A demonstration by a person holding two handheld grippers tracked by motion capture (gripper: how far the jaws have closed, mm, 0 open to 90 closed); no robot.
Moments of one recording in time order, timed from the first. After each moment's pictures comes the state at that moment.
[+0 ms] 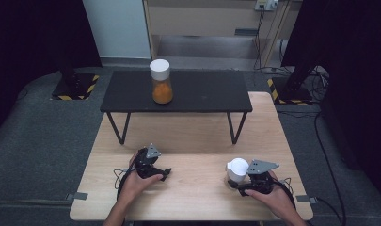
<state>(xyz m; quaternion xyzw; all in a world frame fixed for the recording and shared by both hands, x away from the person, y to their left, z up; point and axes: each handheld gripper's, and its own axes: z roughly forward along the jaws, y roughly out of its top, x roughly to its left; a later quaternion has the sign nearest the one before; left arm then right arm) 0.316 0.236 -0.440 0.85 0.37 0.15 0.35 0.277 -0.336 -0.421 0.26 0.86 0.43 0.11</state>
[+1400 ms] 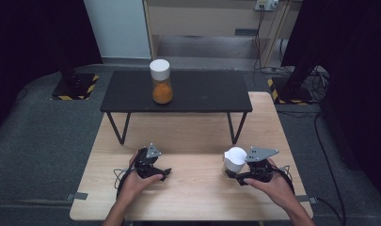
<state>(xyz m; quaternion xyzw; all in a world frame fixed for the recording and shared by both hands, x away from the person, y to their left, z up) 0.317 0.237 -0.440 0.85 0.37 0.14 0.35 0.302 -0.329 -0.377 0.23 0.86 0.44 0.11</state>
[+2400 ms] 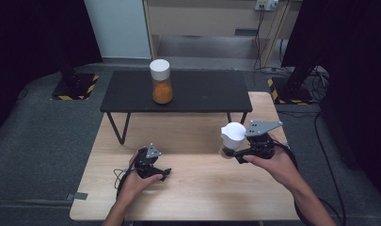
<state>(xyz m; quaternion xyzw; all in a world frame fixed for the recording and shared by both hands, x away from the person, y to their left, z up) 0.317 0.237 -0.440 0.85 0.37 0.14 0.35 0.327 -0.312 -0.288 0.21 0.86 0.45 0.12</state>
